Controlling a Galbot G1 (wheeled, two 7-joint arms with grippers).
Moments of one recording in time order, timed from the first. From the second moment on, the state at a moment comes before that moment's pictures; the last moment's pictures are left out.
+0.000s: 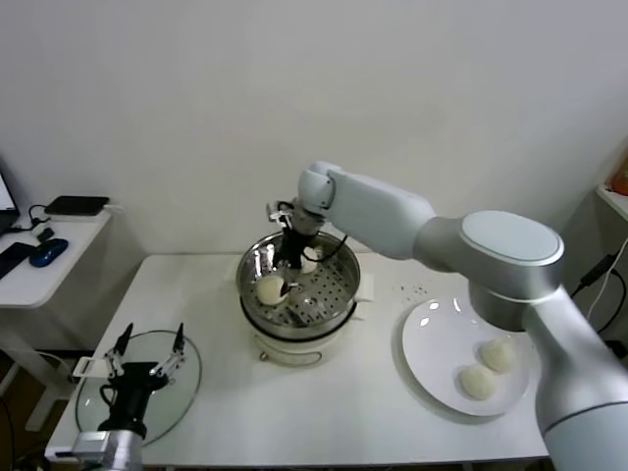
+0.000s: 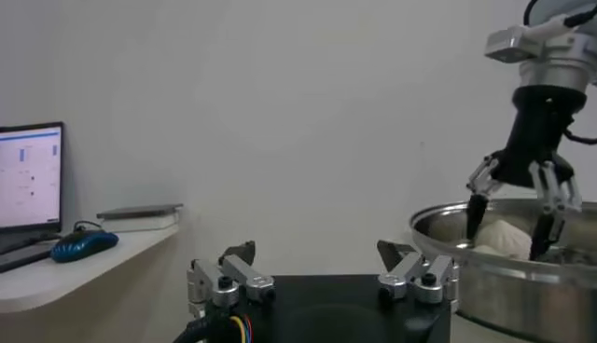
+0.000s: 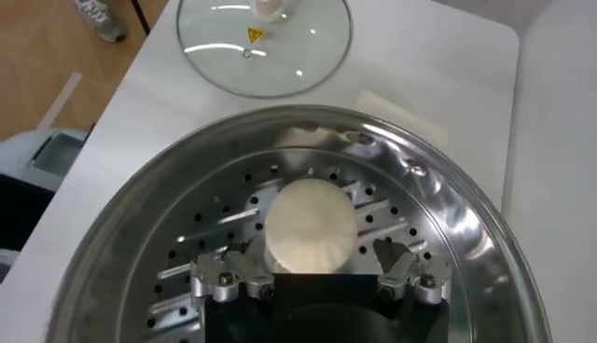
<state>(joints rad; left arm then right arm) 1.65 -1.53 -0.78 -2.14 -0.07 0.00 0.11 0.48 1.49 -1.25 0.75 0.54 -0.23 -1.20</state>
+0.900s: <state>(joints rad) 1.66 -1.53 -0.76 -2.15 -0.07 -0.01 0.11 0.76 0.87 -1.45 1.26 0.52 -0.13 -1.31</state>
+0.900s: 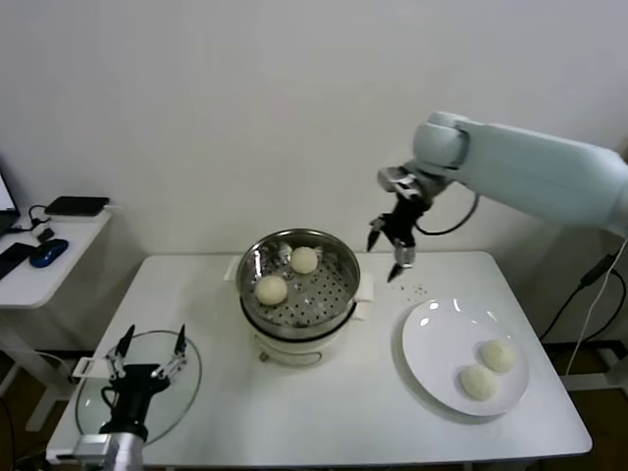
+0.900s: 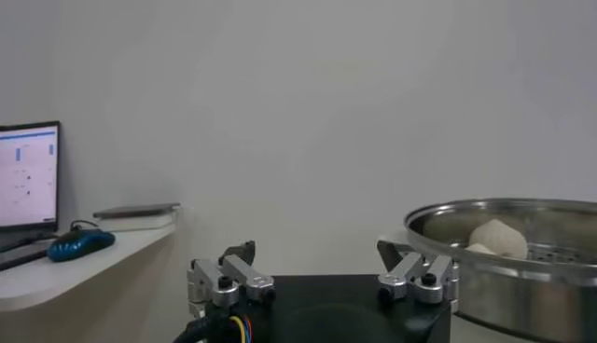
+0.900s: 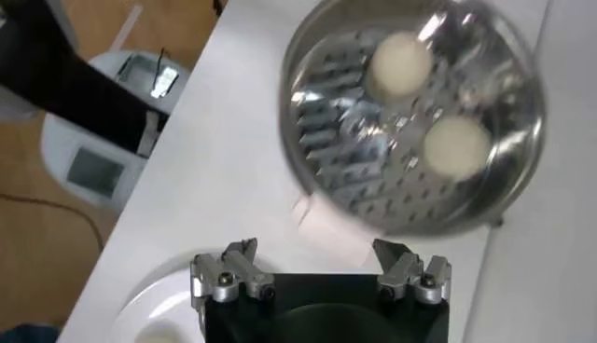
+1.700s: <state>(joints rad) 1.69 -1.54 -0.76 -2.16 -0.05 -0.01 0.10 0.27 0.50 -1.10 1.34 0.06 0.00 -1.34</state>
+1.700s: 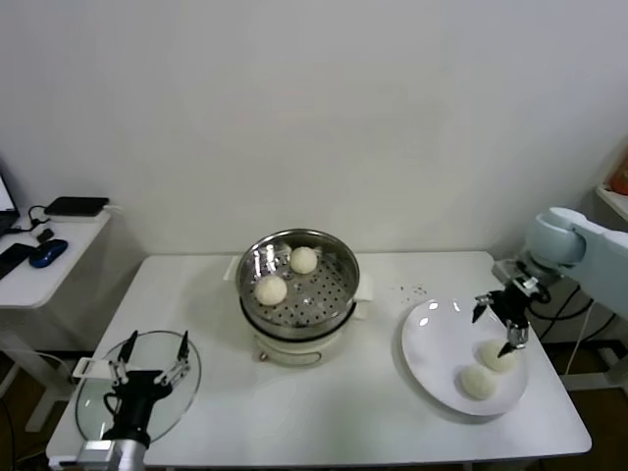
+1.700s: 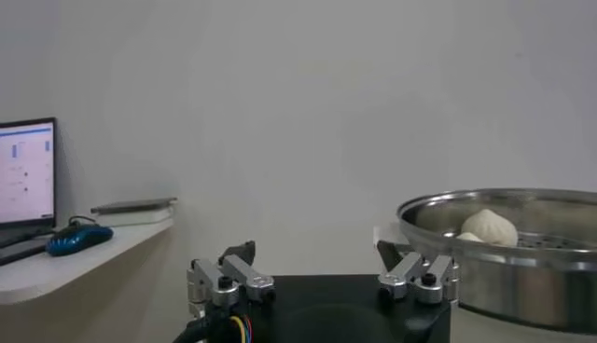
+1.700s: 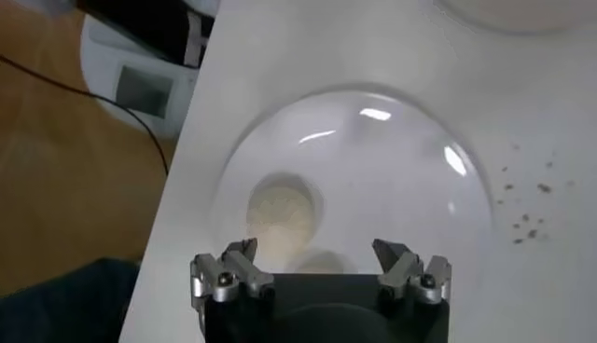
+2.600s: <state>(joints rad) 1.69 -1.54 -0.77 -2.13 -0.05 -0.01 0.10 -0.01 0.56 -0.92 1.29 -0.10 0.03 -1.26</state>
